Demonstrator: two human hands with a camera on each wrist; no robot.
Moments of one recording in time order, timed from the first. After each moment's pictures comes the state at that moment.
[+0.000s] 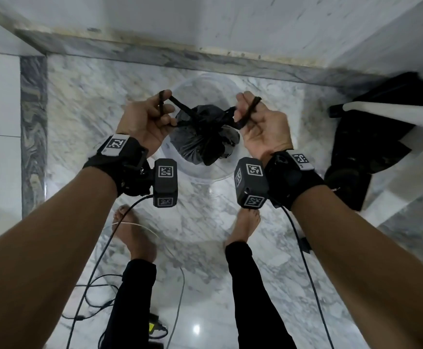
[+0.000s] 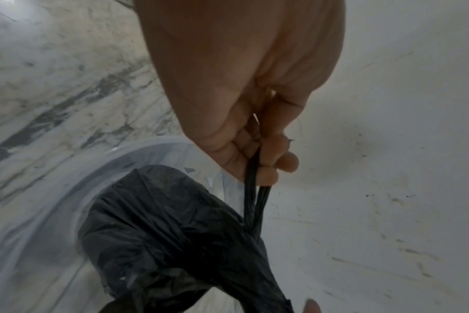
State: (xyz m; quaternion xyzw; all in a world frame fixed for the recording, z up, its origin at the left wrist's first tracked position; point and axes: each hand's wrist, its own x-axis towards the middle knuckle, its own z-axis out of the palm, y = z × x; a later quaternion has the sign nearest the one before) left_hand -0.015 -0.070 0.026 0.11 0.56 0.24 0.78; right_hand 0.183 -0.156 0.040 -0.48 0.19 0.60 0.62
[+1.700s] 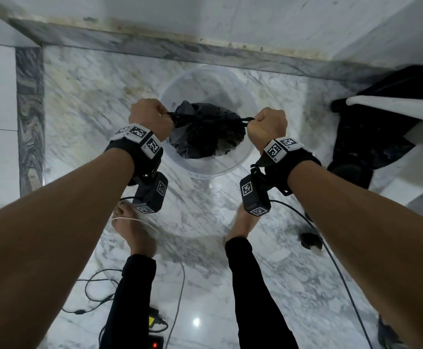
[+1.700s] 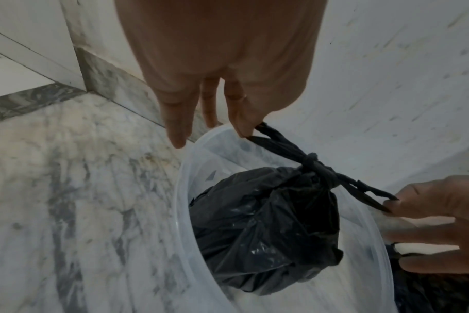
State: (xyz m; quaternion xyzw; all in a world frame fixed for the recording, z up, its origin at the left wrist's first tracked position) left_hand -0.003 -0.074 0.005 0.62 0.69 -0.06 0.38; right_hand 0.198 -0.160 -0.013 -0.91 -0.22 0.33 0.13
